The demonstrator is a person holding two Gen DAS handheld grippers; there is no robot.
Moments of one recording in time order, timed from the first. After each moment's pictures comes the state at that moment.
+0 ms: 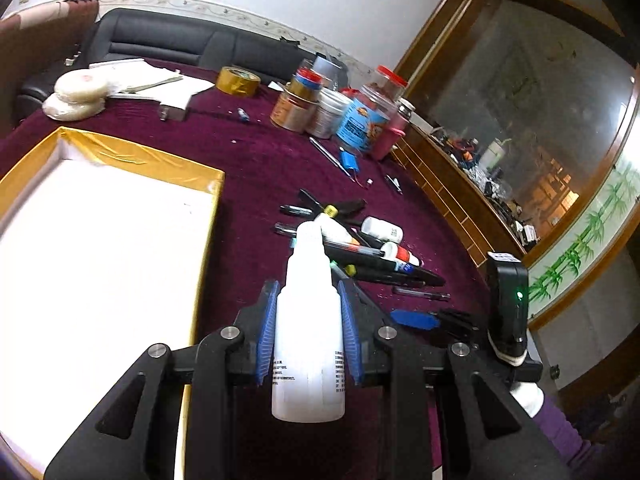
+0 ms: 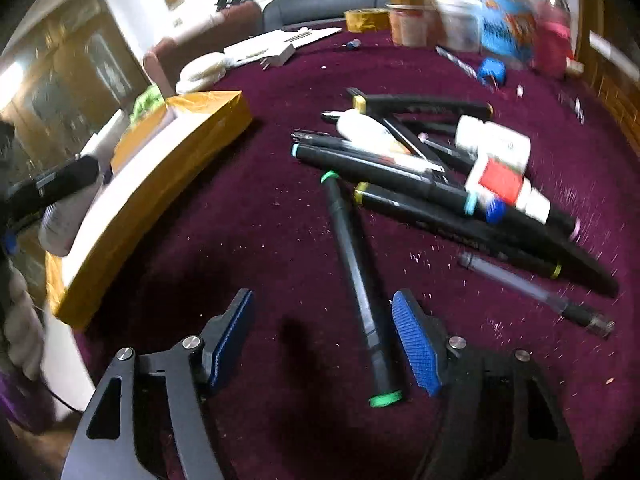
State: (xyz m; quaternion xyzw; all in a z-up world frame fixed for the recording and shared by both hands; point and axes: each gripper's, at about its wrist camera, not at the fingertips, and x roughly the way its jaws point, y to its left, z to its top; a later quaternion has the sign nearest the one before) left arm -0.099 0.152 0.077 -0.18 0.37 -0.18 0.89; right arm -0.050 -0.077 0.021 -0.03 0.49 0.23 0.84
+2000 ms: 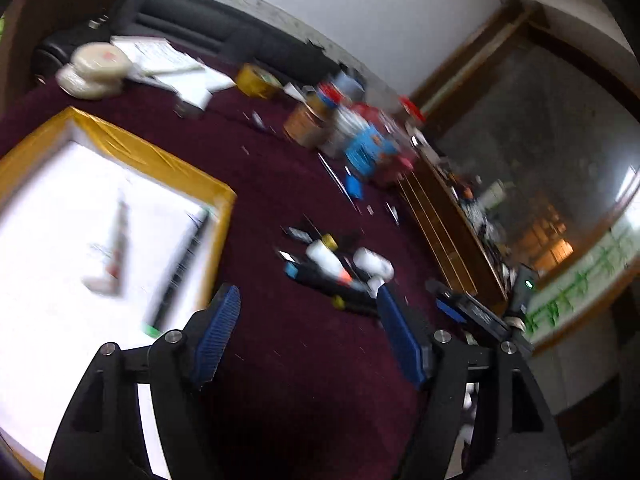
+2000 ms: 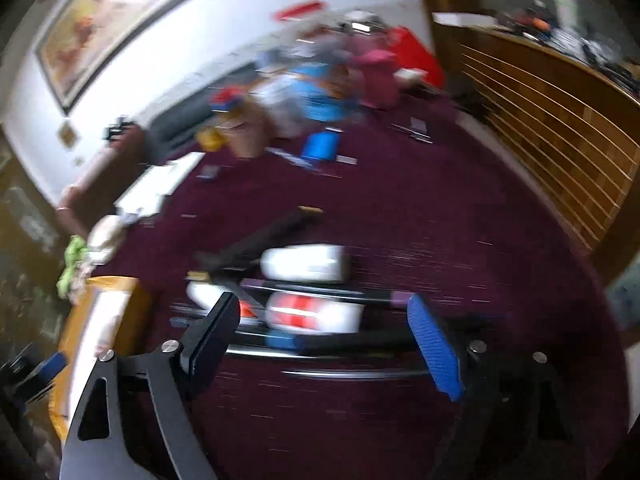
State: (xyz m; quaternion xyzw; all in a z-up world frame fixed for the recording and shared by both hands) left arm -0.074 0.192 0.091 -0.27 0.37 -0.15 0.87; right arm -0.011 -0.201 0.073 0.15 0.41 0.02 0.90
